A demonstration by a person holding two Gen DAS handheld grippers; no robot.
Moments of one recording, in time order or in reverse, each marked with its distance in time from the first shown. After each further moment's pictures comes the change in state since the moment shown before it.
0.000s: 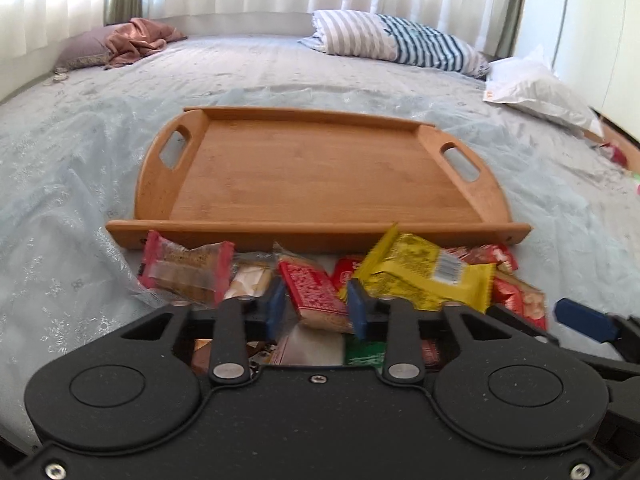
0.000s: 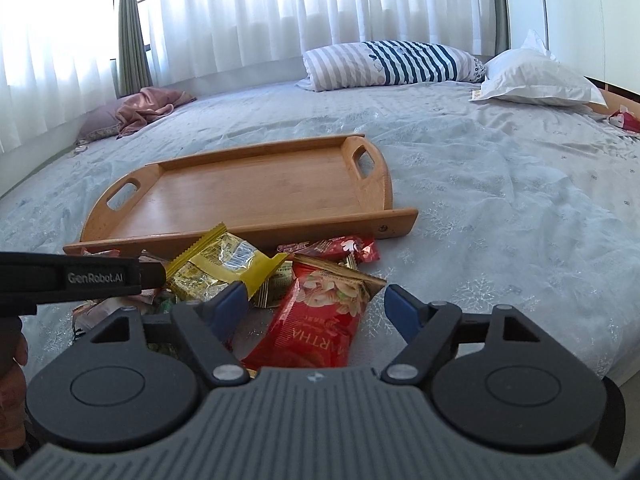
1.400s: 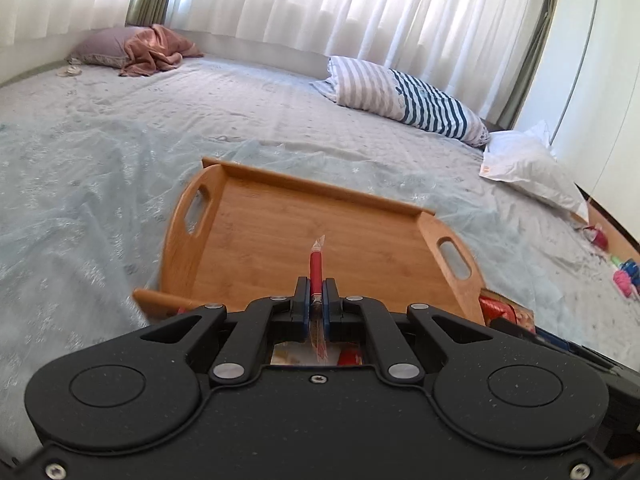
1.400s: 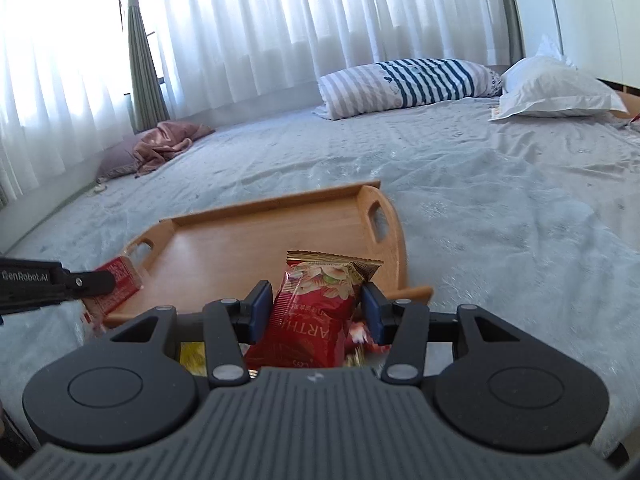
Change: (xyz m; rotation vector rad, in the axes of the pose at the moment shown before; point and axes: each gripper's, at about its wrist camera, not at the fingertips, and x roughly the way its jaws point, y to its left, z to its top) left arm -0.033 0.048 0.058 -0.180 -0.109 -0.102; right arm 0.017 -0.021 0.065 0.061 -0.066 0.124
